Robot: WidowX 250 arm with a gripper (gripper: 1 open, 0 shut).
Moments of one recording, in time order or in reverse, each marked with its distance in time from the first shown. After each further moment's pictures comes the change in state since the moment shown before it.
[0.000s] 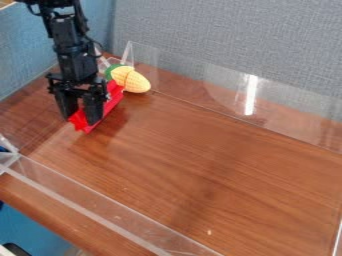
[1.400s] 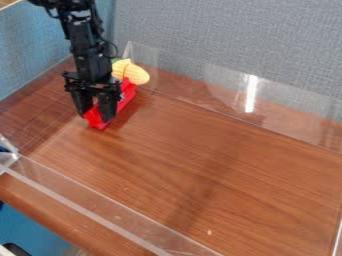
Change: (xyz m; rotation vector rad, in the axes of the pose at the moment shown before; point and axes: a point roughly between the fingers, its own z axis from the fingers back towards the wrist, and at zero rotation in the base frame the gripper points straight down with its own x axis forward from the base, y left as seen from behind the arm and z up) arm 0.020 -0.004 -0.013 0.005 -0.021 -0.021
